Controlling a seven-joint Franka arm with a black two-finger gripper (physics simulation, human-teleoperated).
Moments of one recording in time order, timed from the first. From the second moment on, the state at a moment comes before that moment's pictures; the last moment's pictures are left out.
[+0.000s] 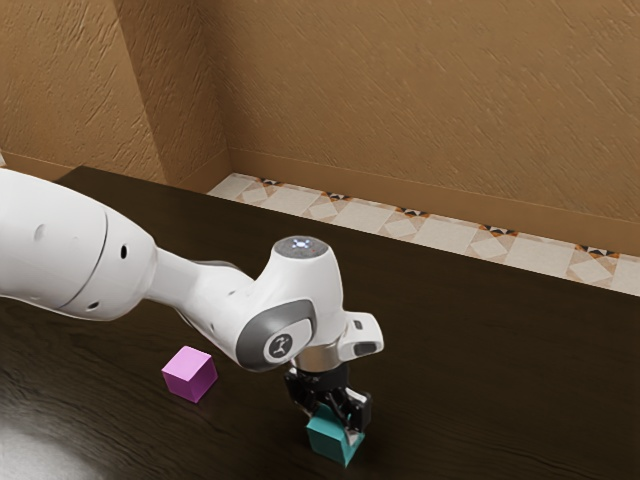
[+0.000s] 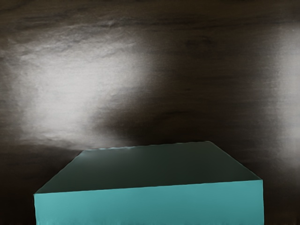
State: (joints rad) arm -0.72 0.23 0.23 -2.24 -0.21 2.43 -0.25
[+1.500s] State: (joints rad) arm -0.71 -0.14 0.57 -2.41 0.14 2.32 -0.27
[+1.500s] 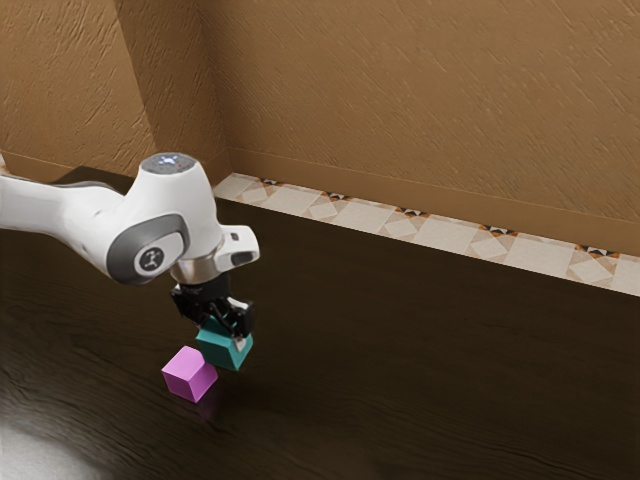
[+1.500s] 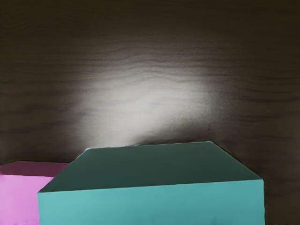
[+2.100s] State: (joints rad) arm -0.71 -0.21 0.71 -2.45 0.27 2.27 -0.27
